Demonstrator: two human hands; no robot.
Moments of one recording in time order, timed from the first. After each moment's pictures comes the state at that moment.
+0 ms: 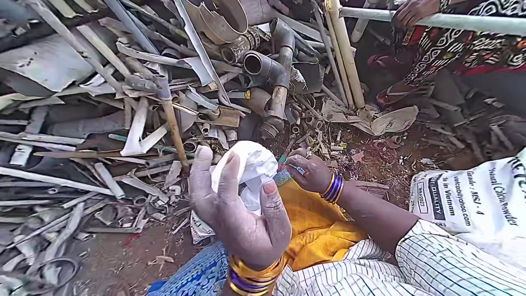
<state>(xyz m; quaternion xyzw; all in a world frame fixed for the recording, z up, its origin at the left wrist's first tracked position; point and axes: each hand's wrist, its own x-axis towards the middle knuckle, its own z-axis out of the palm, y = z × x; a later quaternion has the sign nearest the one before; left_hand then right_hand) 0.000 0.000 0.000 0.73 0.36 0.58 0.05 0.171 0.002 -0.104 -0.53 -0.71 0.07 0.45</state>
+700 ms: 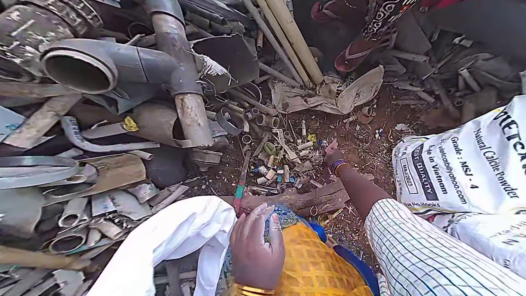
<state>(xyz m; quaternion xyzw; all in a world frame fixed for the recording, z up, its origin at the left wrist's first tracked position) 0.120 0.048 -0.149 0.88 0.37 0.21 0.22 0.441 -0.023 -0.366 -0.92 -0.07 0.37 0.07</state>
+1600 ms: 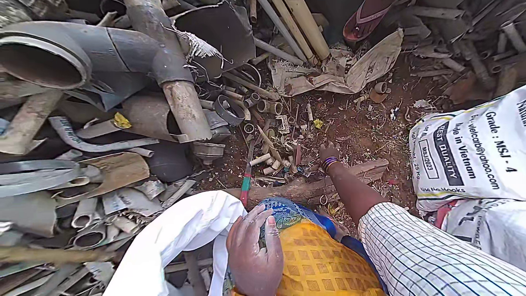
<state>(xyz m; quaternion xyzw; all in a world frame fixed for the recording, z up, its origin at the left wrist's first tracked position) 0.108 0.058 -0.153 0.87 0.38 0.22 0.23 0.380 0.006 -0.400 -0.91 0.02 0.37 0.16</state>
